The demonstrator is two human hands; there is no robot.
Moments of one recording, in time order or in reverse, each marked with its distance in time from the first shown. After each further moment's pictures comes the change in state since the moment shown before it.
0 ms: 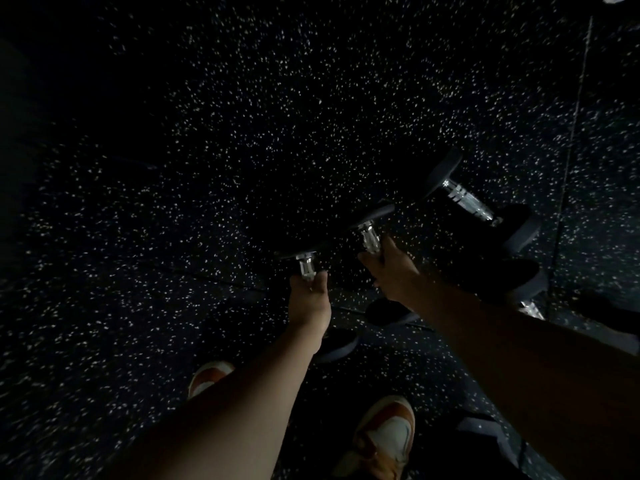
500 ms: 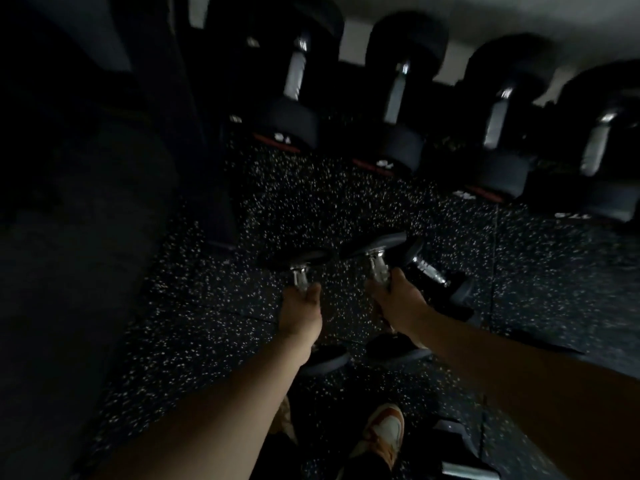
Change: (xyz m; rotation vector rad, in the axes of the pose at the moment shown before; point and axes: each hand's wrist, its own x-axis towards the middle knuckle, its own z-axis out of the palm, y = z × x) left_hand -0.185 0.208 -0.165 -0.050 -0.012 0.164; right_hand -0.238 -0.228 -0.125 0.144 0.055 -0.011
